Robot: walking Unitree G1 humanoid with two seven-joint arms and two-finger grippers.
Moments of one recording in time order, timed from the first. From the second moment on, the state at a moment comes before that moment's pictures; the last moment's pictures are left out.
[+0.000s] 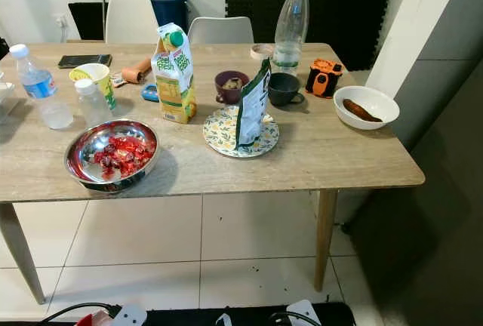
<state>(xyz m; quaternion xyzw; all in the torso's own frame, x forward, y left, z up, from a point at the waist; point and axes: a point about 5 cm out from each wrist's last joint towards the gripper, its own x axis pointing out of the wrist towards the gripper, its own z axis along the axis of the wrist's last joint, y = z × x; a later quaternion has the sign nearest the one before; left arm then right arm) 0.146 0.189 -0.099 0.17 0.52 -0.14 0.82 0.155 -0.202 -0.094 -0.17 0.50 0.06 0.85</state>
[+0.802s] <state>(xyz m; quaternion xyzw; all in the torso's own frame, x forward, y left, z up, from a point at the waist) 0.146 0.189 -0.099 0.17 0.52 -0.14 0.82 0.155 -0.202 -0.094 -0.17 0.50 0.06 0.85</state>
